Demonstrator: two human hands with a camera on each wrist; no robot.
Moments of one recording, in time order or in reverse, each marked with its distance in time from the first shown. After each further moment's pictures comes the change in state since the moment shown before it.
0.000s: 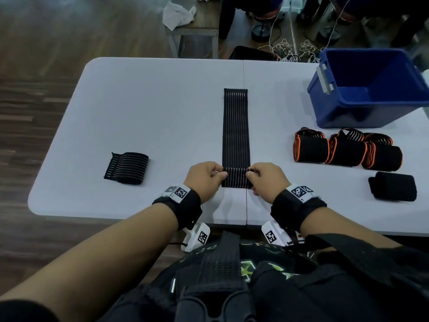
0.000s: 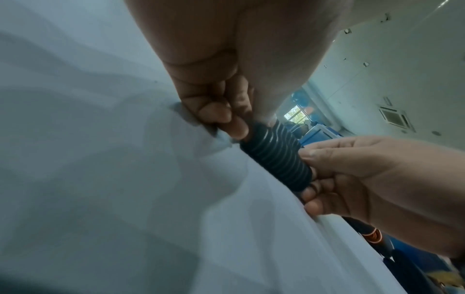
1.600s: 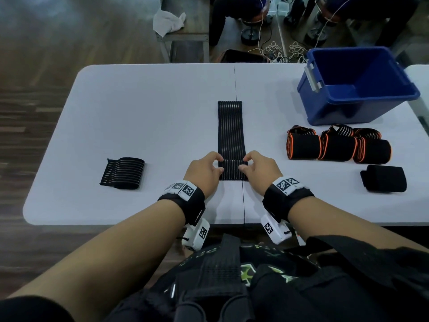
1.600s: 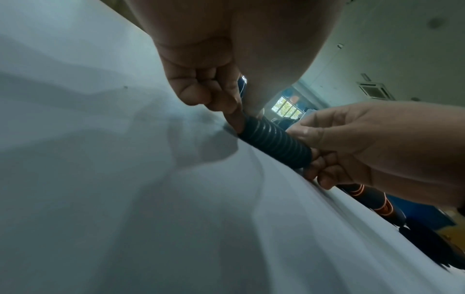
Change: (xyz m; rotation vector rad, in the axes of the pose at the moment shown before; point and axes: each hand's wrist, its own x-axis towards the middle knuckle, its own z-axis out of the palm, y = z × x) left_hand 0.009 0.009 0.002 0.105 0.086 0.102; right_hand 0.011 0.000 0.001 0.005 0.117 0.027
